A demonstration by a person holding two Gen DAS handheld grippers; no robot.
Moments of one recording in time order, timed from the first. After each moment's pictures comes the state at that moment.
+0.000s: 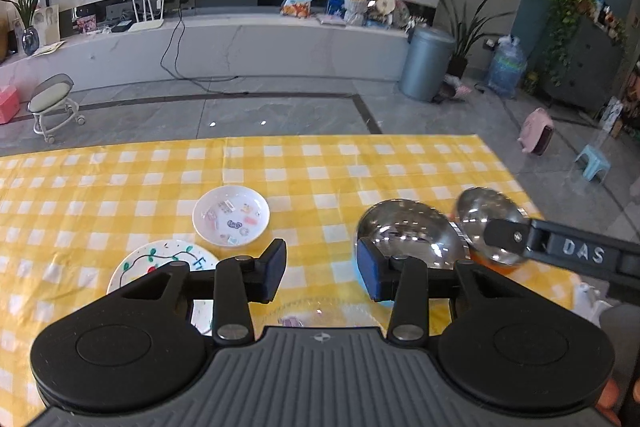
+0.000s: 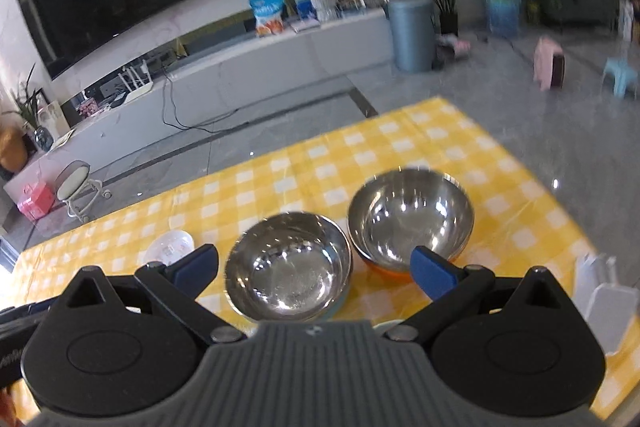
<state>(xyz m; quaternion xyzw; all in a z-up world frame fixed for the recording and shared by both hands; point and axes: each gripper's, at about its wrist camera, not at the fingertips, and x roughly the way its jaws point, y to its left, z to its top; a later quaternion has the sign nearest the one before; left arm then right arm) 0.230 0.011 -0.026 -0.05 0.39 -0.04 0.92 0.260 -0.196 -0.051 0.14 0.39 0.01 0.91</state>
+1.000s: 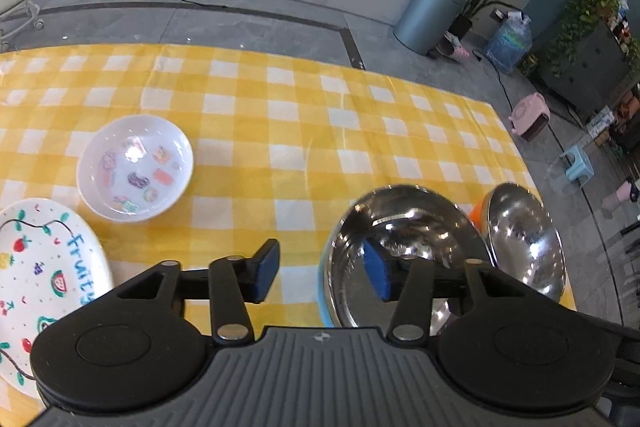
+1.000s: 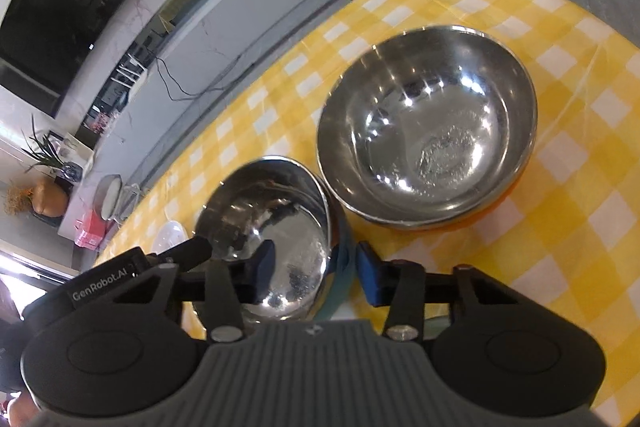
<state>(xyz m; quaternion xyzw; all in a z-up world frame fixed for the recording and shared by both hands) 0.327 0.002 -0.112 -0.14 0.48 -0.07 0.86 0.325 -0.234 -0.149 0.30 0.49 0.05 0.82</state>
